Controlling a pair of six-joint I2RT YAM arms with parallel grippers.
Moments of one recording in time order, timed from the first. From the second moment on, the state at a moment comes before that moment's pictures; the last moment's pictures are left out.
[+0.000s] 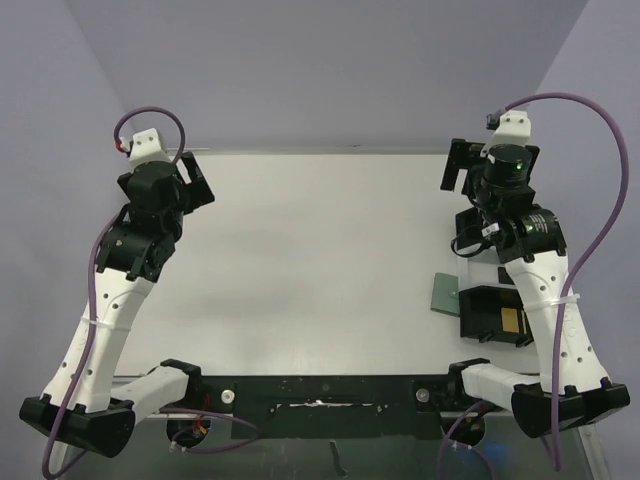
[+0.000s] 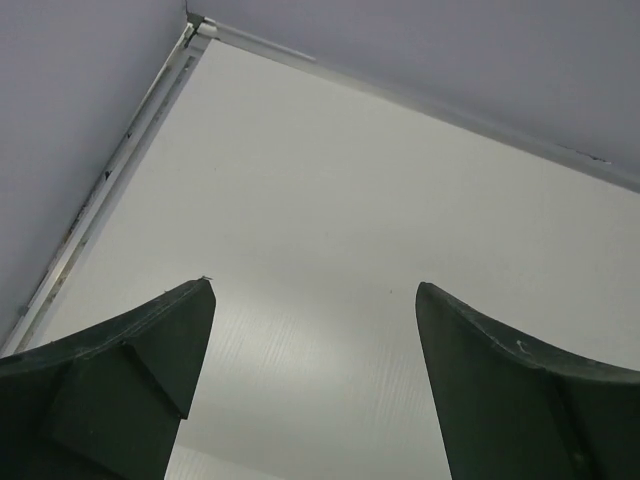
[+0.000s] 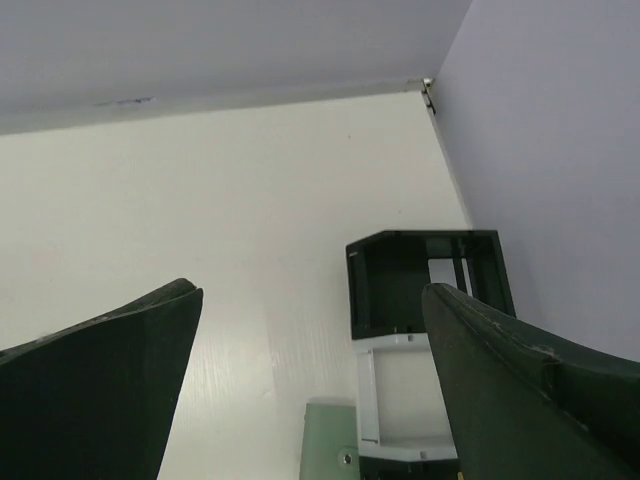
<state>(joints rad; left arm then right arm) -0.30 1.09 1.37 -0.64 -0.51 -0.38 0.21 1.17 1.51 -0.65 0.38 0.06</state>
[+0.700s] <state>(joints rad) -0.02 1.08 0.84 -0.37 0.06 -0.48 -0.11 1.07 0.96 -0.64 0.21 0.35</state>
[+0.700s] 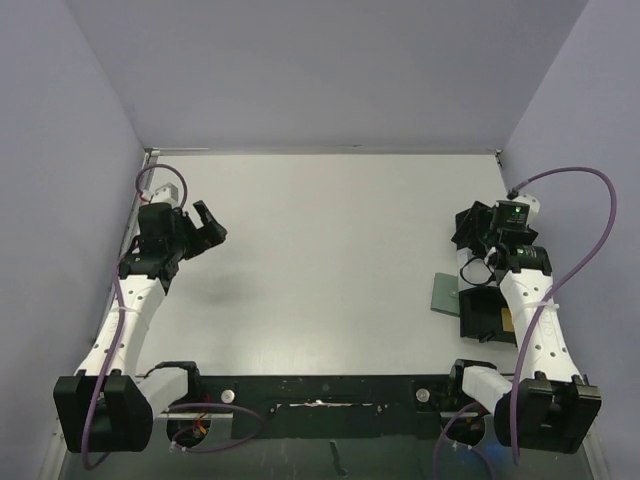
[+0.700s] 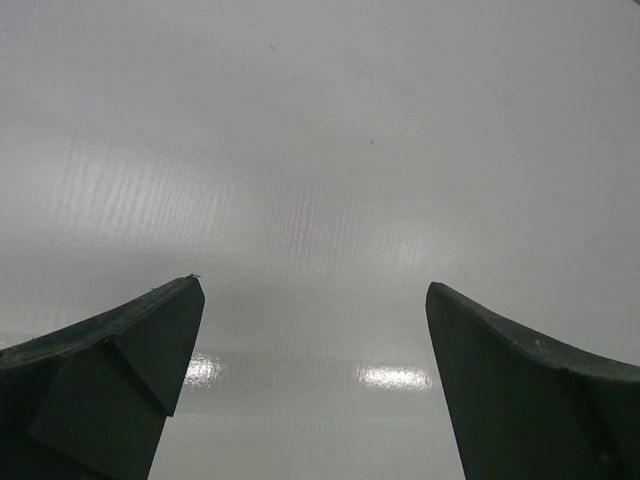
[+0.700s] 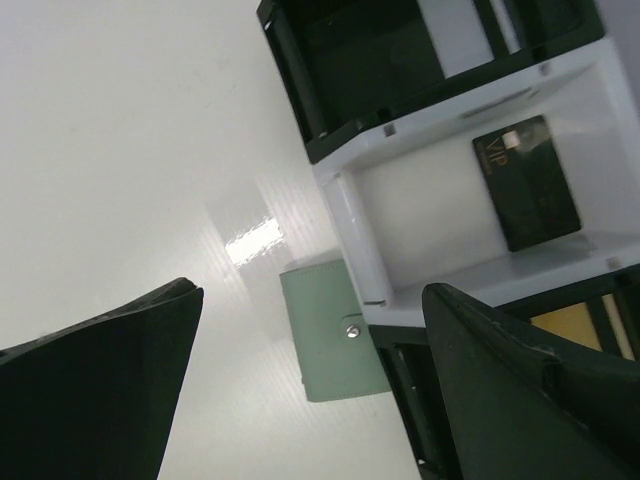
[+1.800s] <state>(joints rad) -0.08 1.11 0.72 -0.21 0.19 -0.36 0.13 1.40 0.87 -0.71 0.15 0.48</state>
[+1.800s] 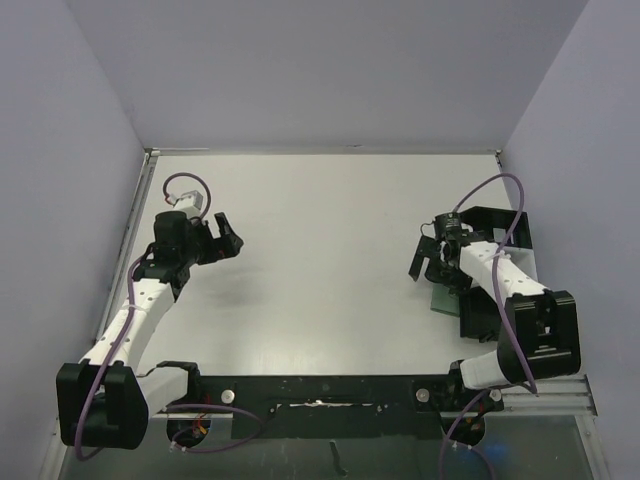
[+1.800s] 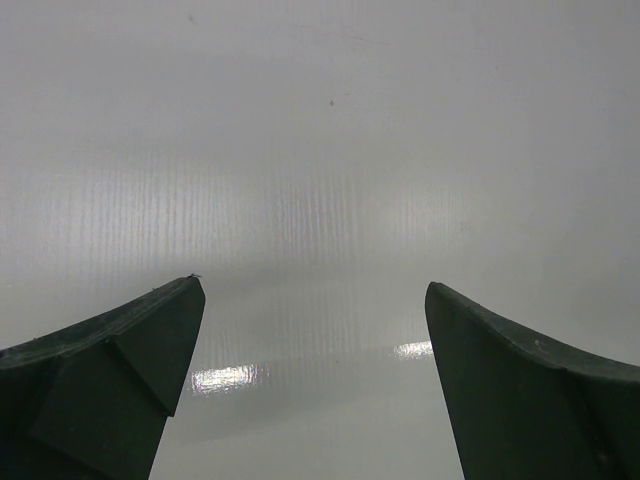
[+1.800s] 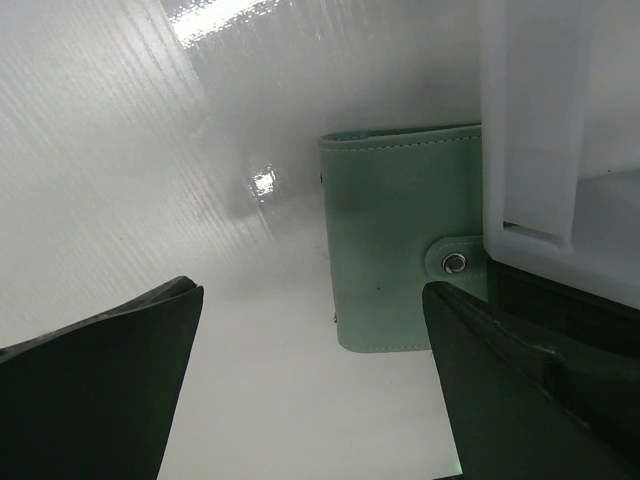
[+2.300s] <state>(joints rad) -0.08 1.11 0.72 -0.21 0.16 -0.36 0.20 1.51 0.86 -0.67 0.18 0.44</state>
